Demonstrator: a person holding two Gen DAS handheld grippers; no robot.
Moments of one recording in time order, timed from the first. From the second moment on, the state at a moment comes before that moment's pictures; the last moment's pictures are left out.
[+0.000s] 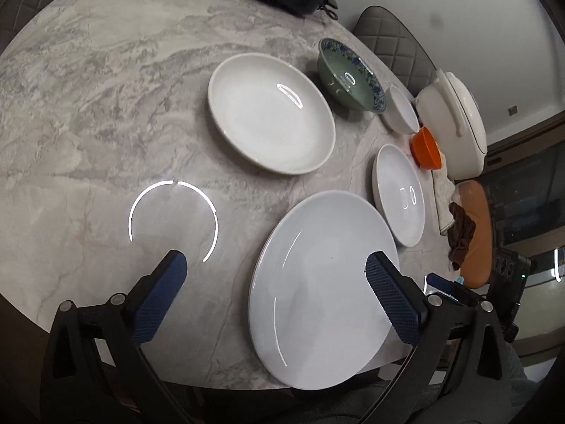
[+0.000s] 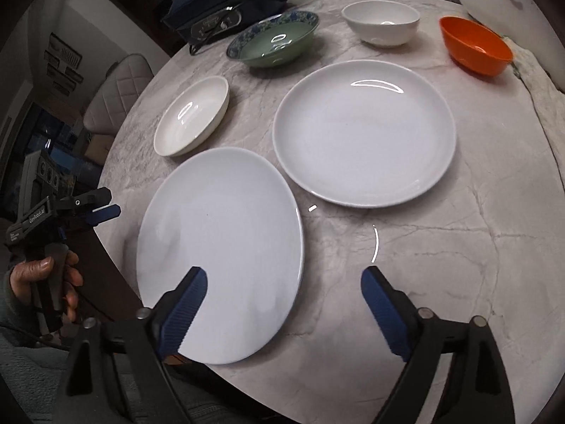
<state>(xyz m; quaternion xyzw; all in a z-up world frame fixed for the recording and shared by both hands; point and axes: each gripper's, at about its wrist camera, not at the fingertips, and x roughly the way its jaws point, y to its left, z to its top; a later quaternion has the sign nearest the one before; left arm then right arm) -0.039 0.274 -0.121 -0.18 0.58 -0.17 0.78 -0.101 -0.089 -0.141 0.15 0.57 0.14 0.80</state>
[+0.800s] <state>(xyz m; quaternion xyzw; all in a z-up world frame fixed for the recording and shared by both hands) 0.041 0.070 -0.074 -0.07 0.58 -0.18 0.79 -0.046 -0.271 -0.106 0.34 0.48 0.14 0.80</state>
